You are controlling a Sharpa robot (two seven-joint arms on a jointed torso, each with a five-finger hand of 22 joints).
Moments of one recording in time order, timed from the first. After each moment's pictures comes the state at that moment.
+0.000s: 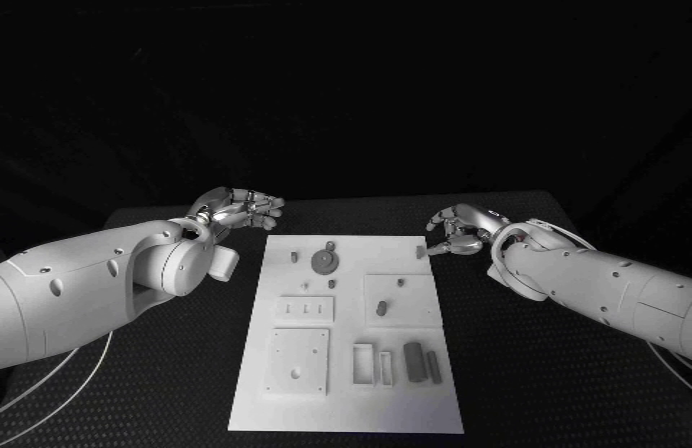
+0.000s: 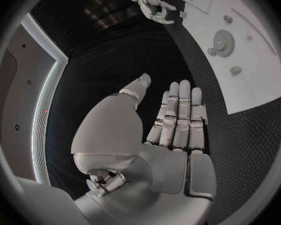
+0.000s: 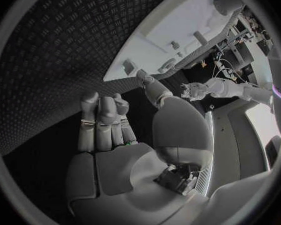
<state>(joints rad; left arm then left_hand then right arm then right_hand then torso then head) 1.34 -0.78 -0.18 1.28 -0.11 -0.29 0.20 1.24 -0.14 0.33 -0.01 0.08 0.82 0.18 0.31 0.47 1.19 0.12 0.08 0.18 0.94 0.08 0.61 0.56 0.02 0.72 -0.02 0.43 1.31 1.16 -0.67 -0.08 0.93 -1.19 -0.35 0.21 1.03 -0.20 0.51 -0.29 0.11 0.83 0.12 0.28 0.43 1.03 0.01 1.23 1.01 1.27 -0.09 1.19 1.11 0.22 1.07 -0.03 1.06 1.31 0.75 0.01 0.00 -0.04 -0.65</state>
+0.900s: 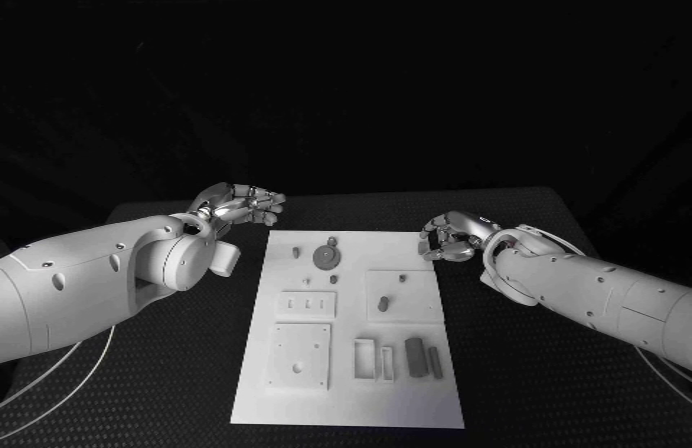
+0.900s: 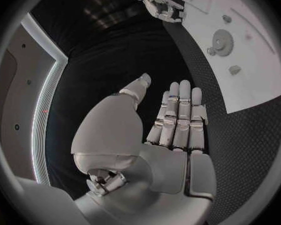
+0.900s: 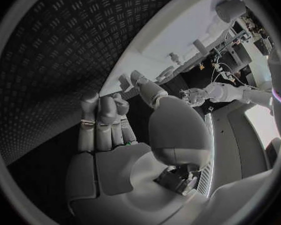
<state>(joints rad) 1.34 -0.78 -0.18 1.28 -0.11 -0.28 0.20 1.24 -0.14 0.33 -0.01 0.08 0.82 0.18 0.31 0.47 1.18 0.12 0.08 0.18 0.94 0.08 0.61 0.56 0.02 0.72 -0.02 0.43 1.31 1.13 -0.63 -0.08 0.90 -1.21 -0.34 0.21 1.09 -0.16 0.54 -0.29 0.05 0.84 0.11 0.30 0.43 1.03 0.01 1.24 1.00 1.27 -0.09 1.19 1.11 0.22 1.07 -0.03 1.06 1.31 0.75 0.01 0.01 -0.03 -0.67</state>
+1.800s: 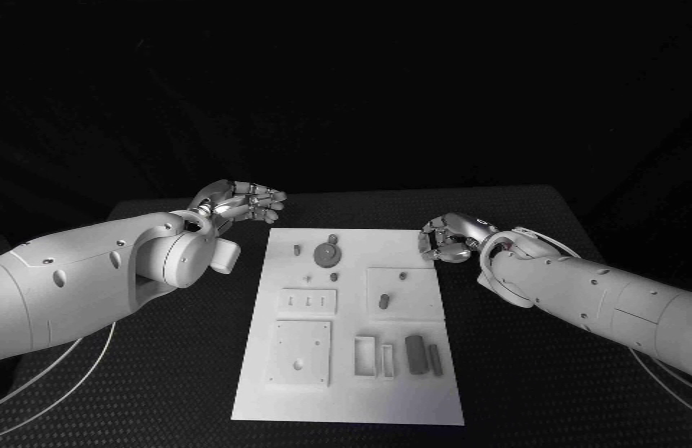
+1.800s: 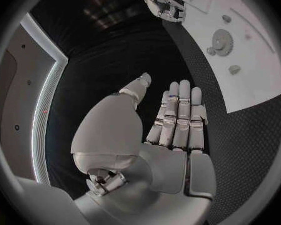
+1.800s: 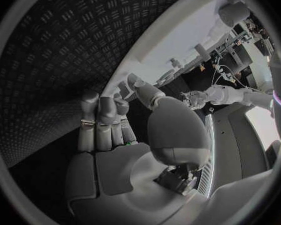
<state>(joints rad) 1.34 -0.78 -0.18 1.28 -0.12 -0.28 0.20 1.24 -0.14 0.33 -0.02 0.08 0.82 0.18 0.31 0.47 1.18 0.12 0.08 0.18 0.94 0.08 0.61 0.56 0.02 0.72 -0.02 0.43 1.31 1.11 -0.61 -0.08 0.88 -1.22 -0.35 0.20 1.08 -0.12 0.60 -0.28 0.05 0.84 0.11 0.32 0.44 1.03 0.01 1.24 1.00 1.27 -0.09 1.19 1.12 0.22 1.07 -0.03 1.06 1.31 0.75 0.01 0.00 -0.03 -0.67</state>
